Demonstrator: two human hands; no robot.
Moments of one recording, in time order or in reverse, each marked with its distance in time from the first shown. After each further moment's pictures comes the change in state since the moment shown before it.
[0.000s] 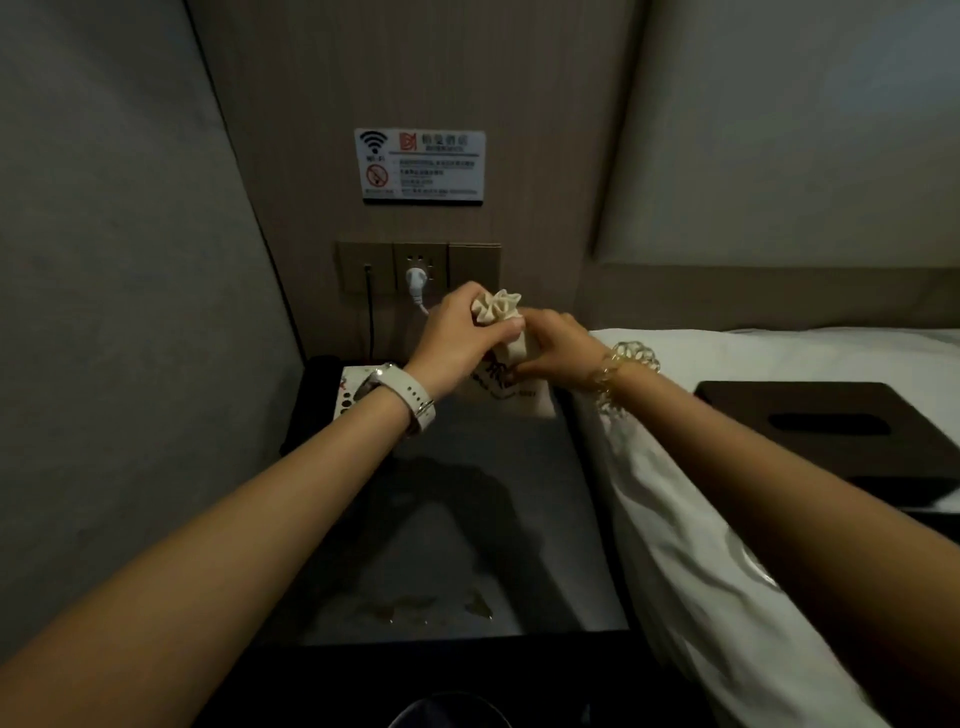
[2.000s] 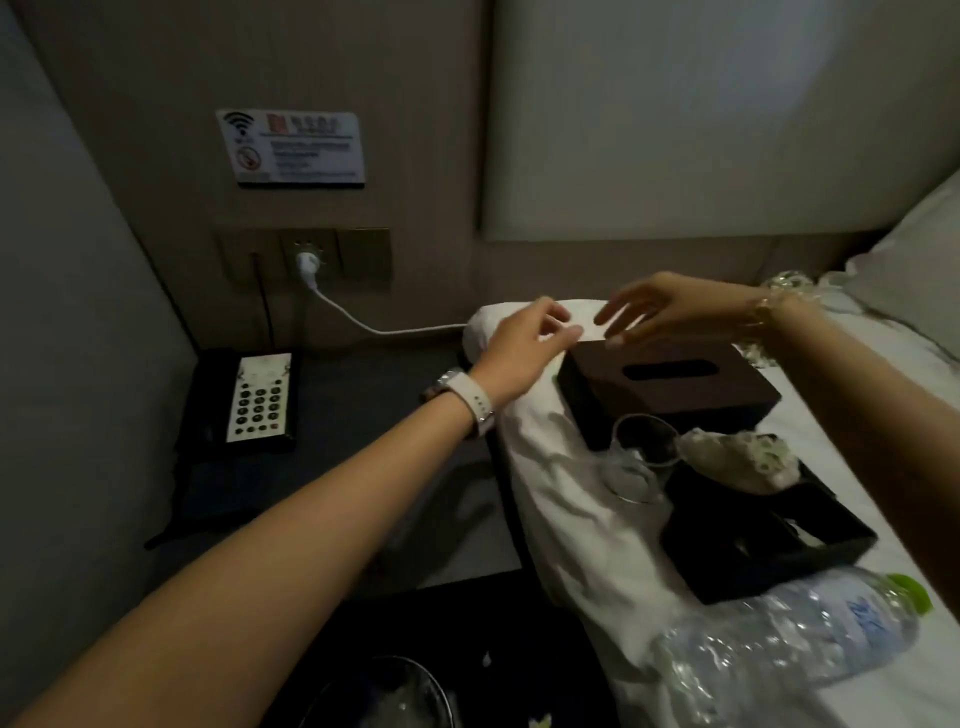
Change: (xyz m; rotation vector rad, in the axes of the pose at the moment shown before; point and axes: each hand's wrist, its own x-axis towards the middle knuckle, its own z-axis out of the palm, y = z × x) left_hand -0.037 0.084 0.149 -0.111 -0.265 0.086; right_hand -0.152 0.088 -0.148 0.077 -0.203 0.401
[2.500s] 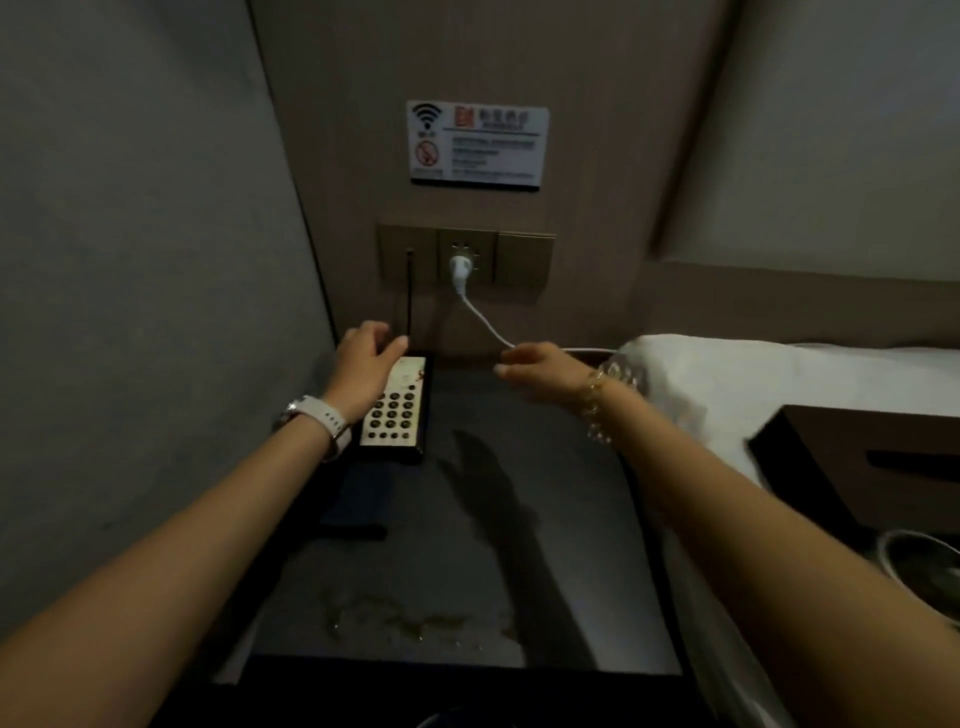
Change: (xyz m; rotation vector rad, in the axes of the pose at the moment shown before) left_hand -0.047 -0.207 -0.267 0.277 0.454 -0.442; right_hand 0.213 -0.157 0.190 0.422 -0.106 -0.057
